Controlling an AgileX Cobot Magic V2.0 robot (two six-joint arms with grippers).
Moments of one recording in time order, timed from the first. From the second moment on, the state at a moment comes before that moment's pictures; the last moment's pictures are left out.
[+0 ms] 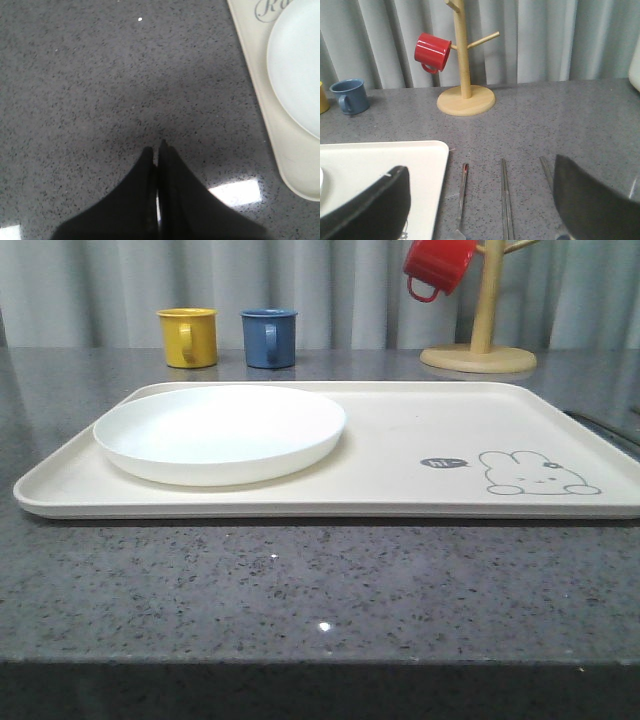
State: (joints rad) left arm -0.13 1.21 -1.28 0.06 1.12 0.12; right arm -0.03 0.38 -0.56 0.06 0.38 0.07
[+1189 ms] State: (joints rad) left arm -0.10 0.05 -0.41 0.00 0.57 0.12; right arm -0.03 0.38 -0.56 0.06 0.38 0.07
